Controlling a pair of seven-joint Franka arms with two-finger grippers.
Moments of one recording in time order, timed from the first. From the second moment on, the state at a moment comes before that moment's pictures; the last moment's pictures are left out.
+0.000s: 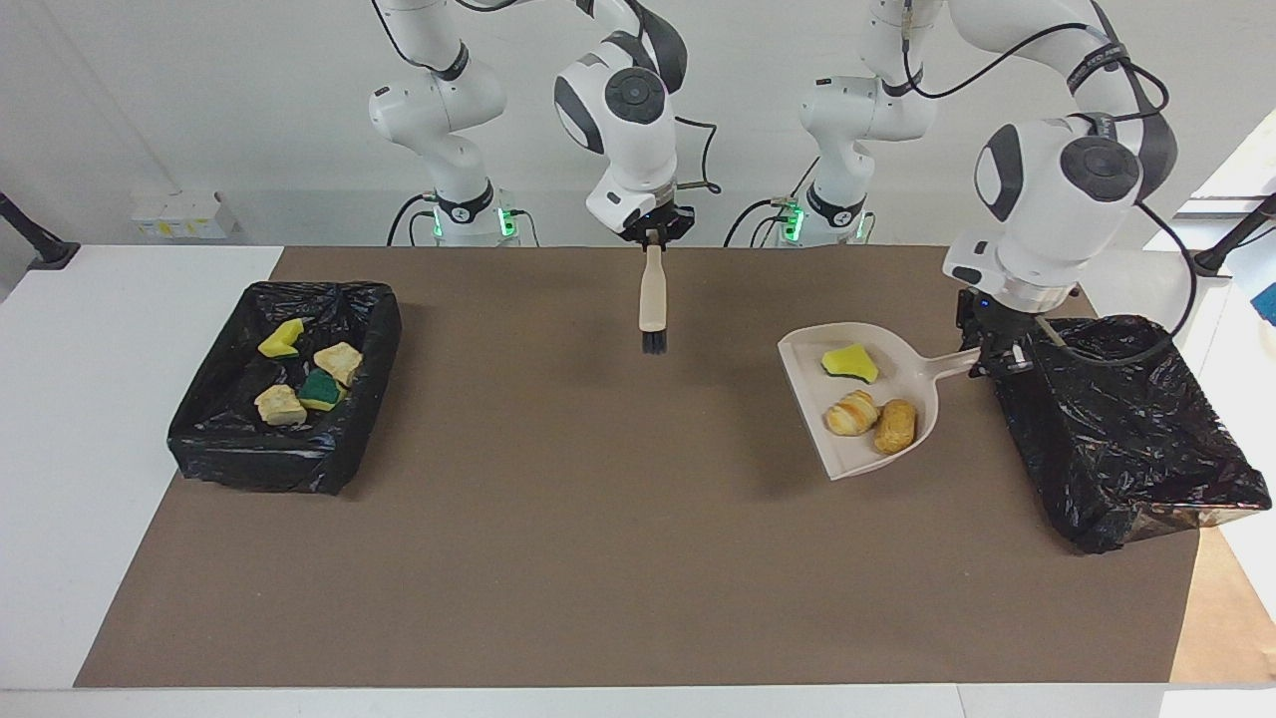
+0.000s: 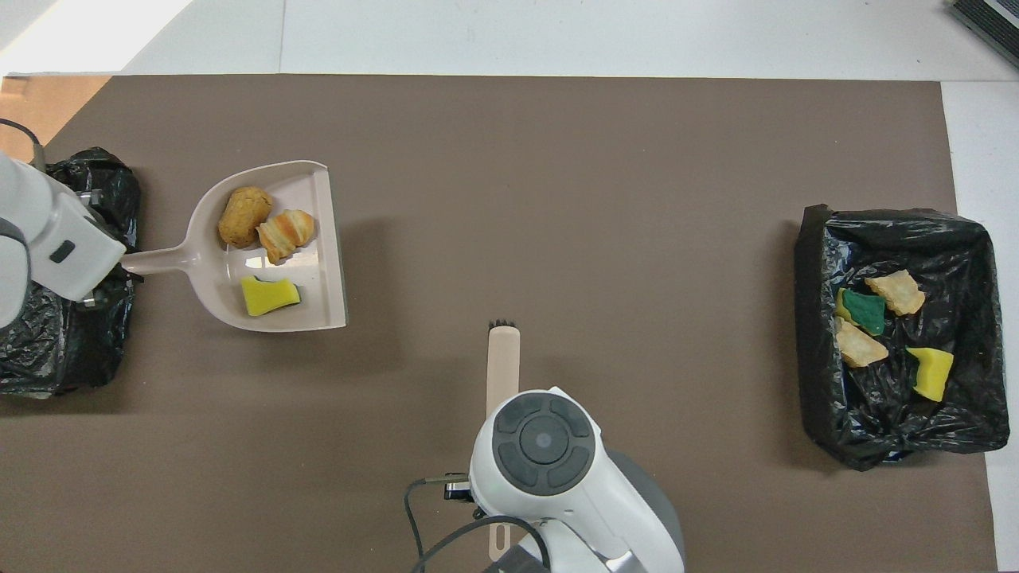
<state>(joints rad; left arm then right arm) -0.09 0.11 0.10 -1.80 0.11 1.88 1.45 0.50 0.00 0.29 -2.05 0.29 1.88 0.70</state>
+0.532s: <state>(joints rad) 0.21 0.19 0.11 -1.66 0.13 1.88 1.86 0.56 0.04 0.29 -2.12 0.35 1.88 0.67</state>
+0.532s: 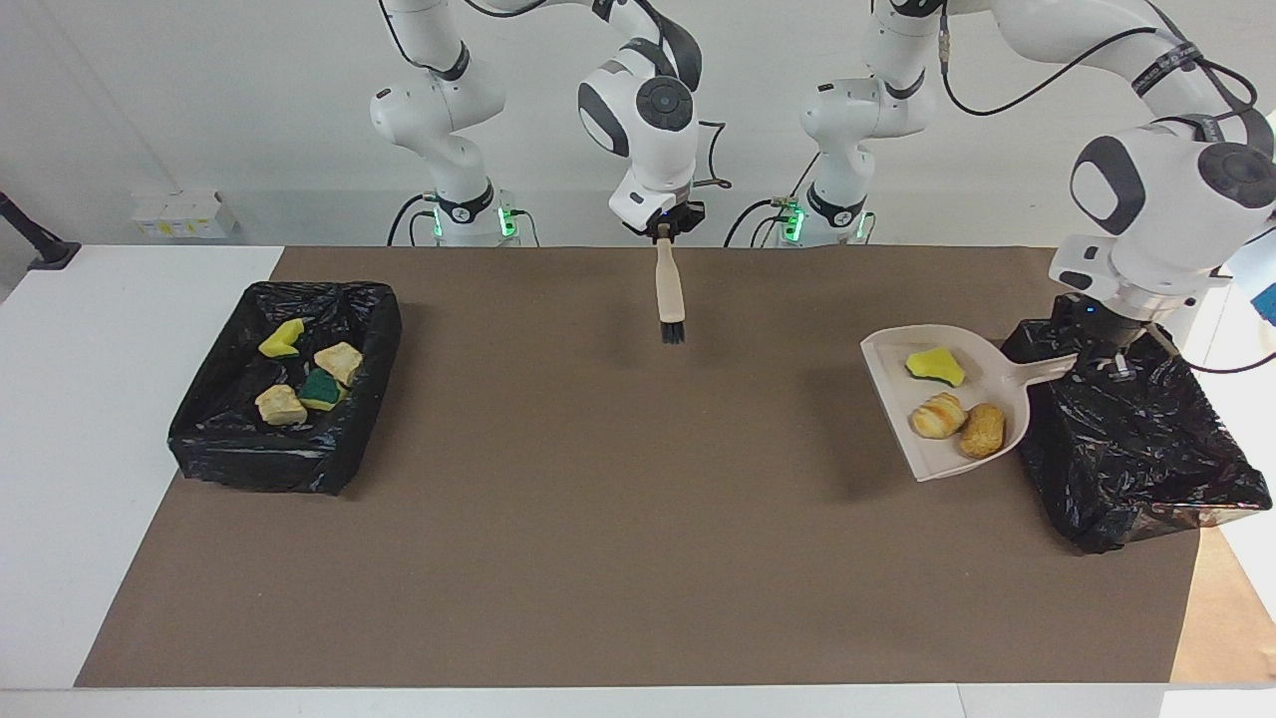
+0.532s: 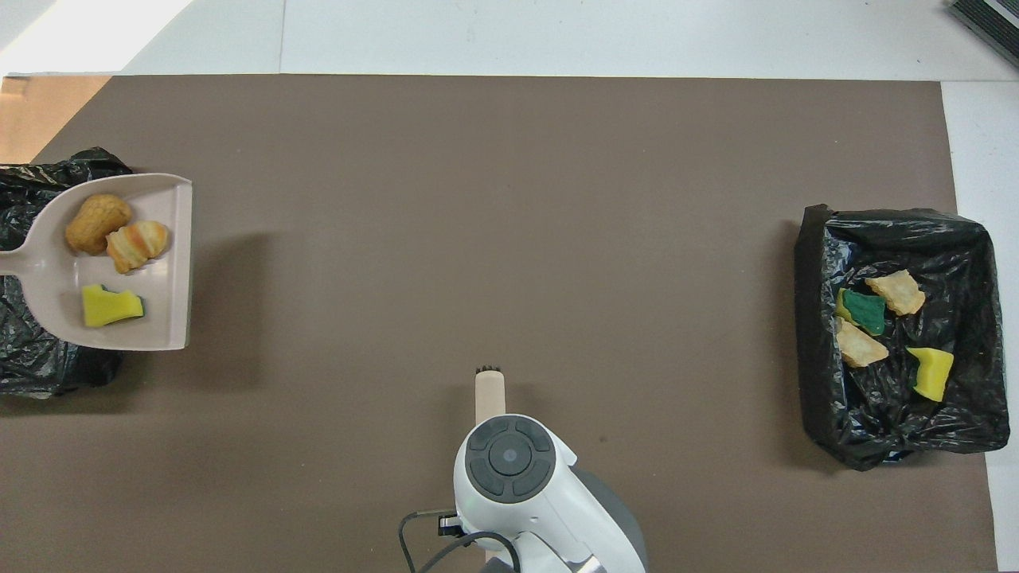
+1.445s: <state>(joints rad) 0.30 0.30 0.09 -1.52 0.88 2.02 1.77 0.64 0.09 0.29 -2.20 0.36 1.94 0.68</state>
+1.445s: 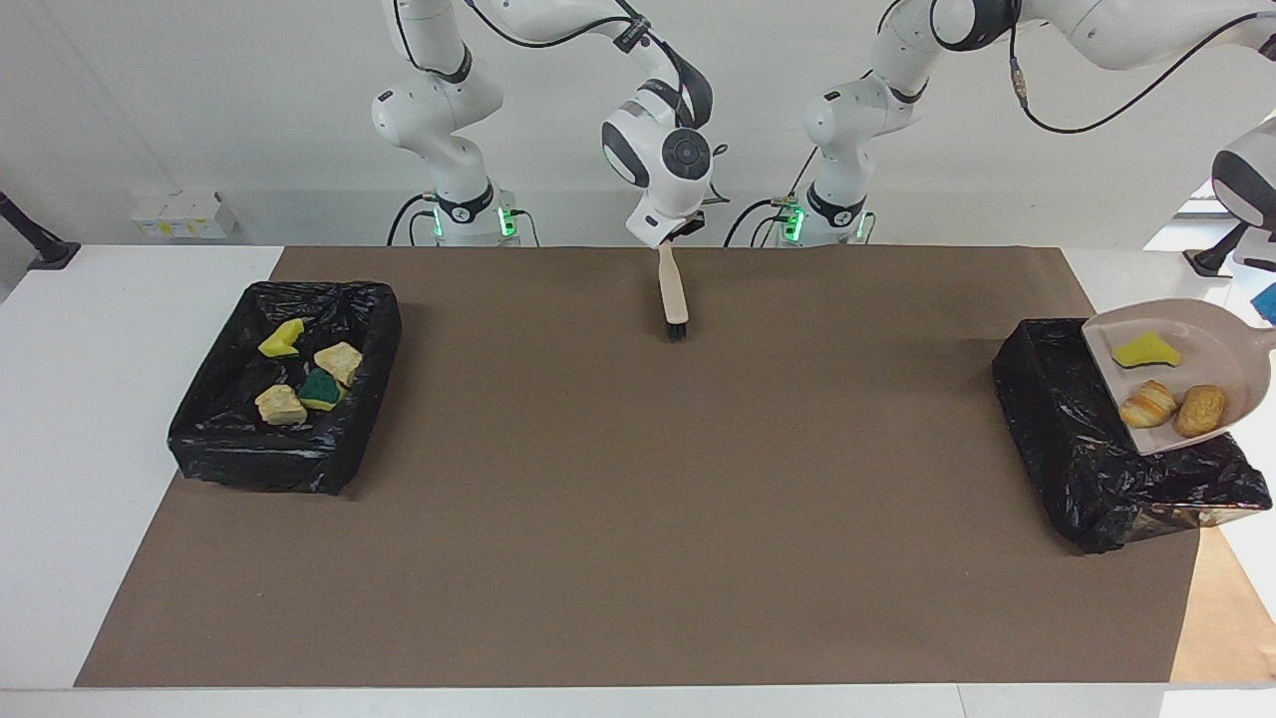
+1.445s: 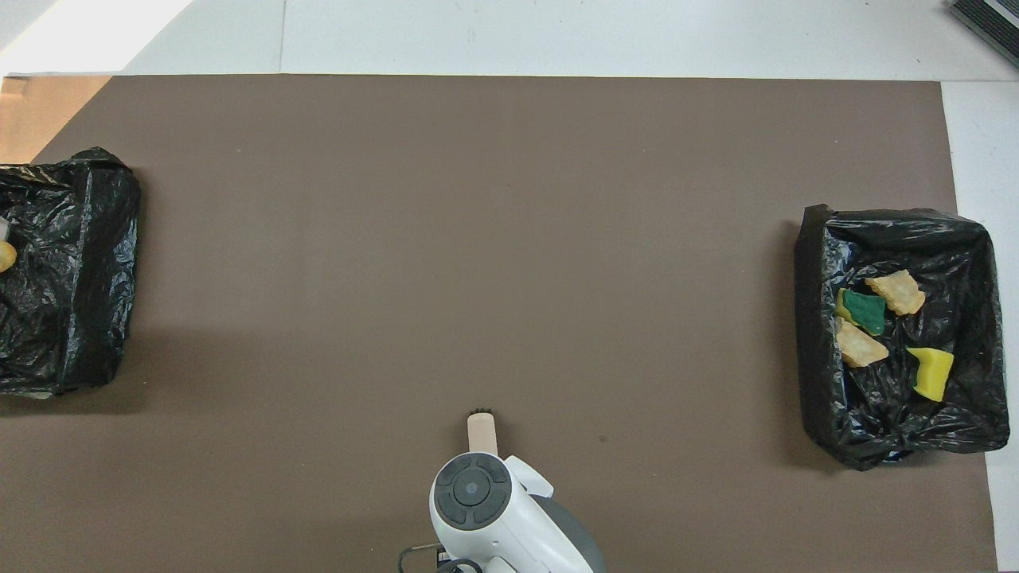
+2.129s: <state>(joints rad) 0.21 0.16 0.09 -1.62 1.17 1.95 1.57 0.63 0.09 0.29 -2.22 0.37 1.99 0.68</state>
